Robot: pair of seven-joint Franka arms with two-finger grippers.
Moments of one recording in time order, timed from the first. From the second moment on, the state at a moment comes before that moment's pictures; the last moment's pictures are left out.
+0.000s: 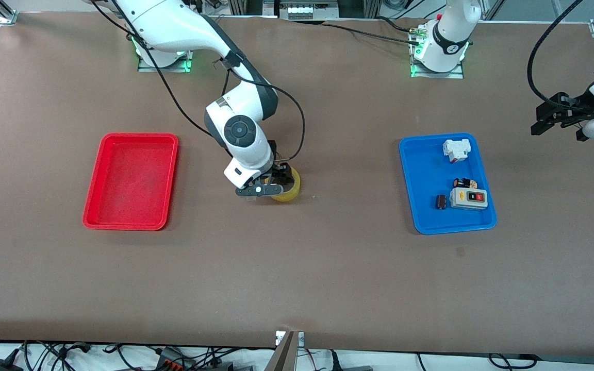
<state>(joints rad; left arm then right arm) 0.02 -0.02 -0.02 -1.62 0.05 1.60 0.16 0.62 0.66 0.06 -1.66 0.04 2.34 0.59</state>
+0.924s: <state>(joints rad) 0.01 -0.01 0.00 -1.62 0.00 1.58 0.07 0.59 0.68 0.03 -1.53 0.02 2.10 0.65</state>
